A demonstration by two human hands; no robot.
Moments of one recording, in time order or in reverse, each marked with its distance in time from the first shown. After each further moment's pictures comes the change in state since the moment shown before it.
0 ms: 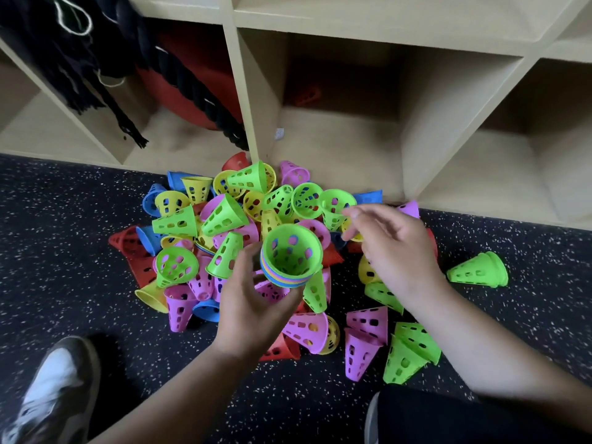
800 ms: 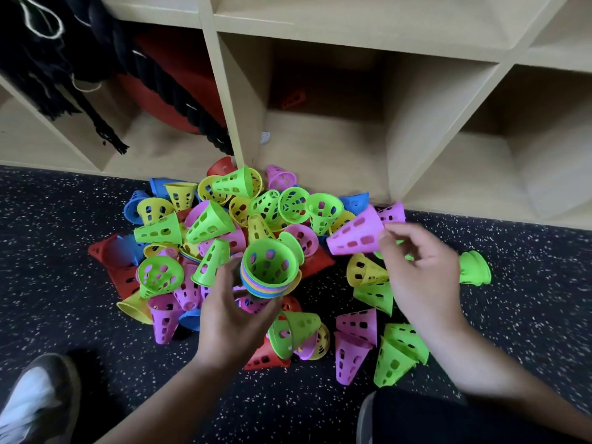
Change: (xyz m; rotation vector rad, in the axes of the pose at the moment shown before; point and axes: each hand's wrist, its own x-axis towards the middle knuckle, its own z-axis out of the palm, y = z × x) left_hand -0.003 -0.018 -0.003 0.054 -0.001 -0.029; right_hand -0.018 0.033 -0.032 -0.166 0.306 -0.166
